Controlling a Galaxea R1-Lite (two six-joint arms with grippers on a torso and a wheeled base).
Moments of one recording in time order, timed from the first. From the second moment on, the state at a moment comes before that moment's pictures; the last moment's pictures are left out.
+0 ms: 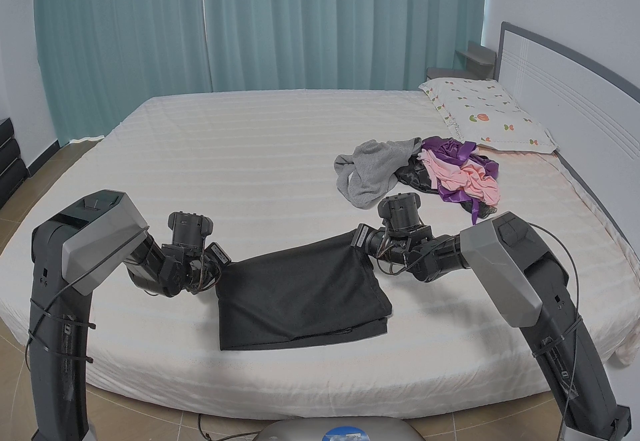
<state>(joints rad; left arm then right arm) -0.16 2.48 -1.23 -0.53 0.11 -0.86 0.44 2.79 -1.95 -0.35 0.03 0.67</state>
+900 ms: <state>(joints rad) -0.15 2.47 -1.23 -0.53 0.09 -0.90 0.43 2.71 -1.79 -0.34 0.04 0.71</state>
